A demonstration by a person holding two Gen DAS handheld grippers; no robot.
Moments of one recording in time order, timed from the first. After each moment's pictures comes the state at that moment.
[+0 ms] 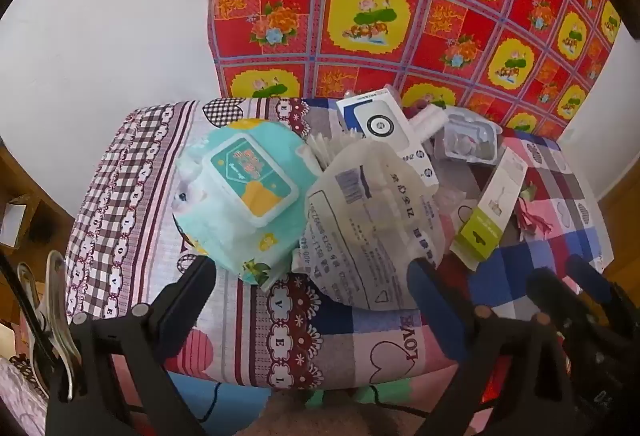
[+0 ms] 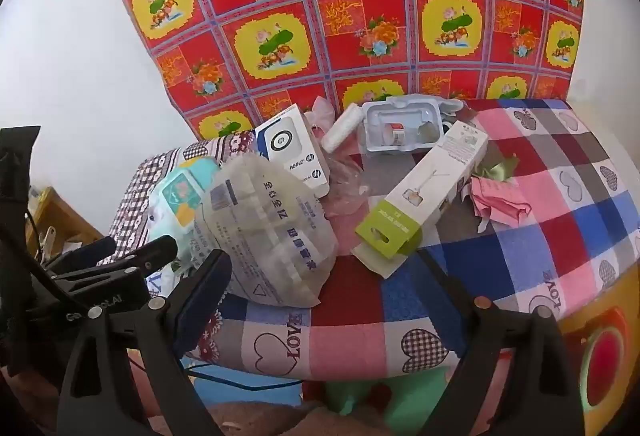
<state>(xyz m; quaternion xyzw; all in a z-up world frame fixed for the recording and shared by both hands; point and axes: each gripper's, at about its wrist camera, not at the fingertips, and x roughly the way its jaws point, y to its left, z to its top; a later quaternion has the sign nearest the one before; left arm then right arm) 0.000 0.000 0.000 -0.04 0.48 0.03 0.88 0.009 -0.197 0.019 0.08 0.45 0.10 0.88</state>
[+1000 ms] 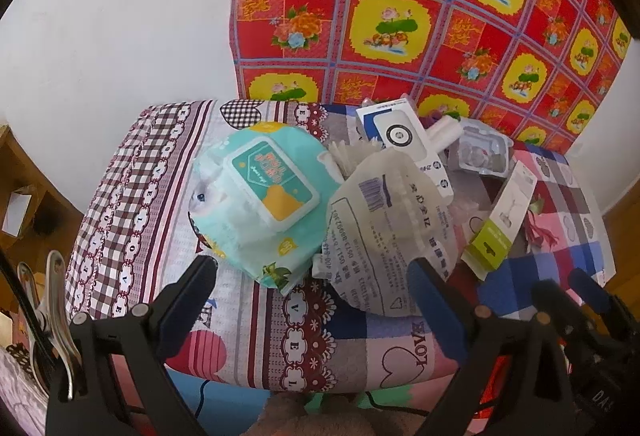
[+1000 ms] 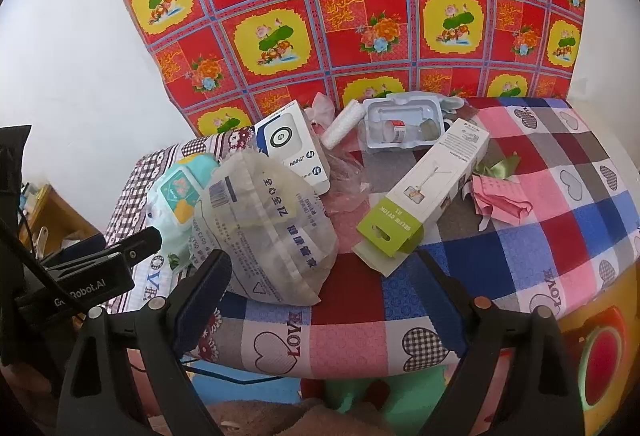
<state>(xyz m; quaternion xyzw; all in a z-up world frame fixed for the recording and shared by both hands) -0.001 0.018 0.001 -0.06 0.47 0.05 0.88 0.010 -0.197 0.015 0.08 0.45 0.10 0.88</state>
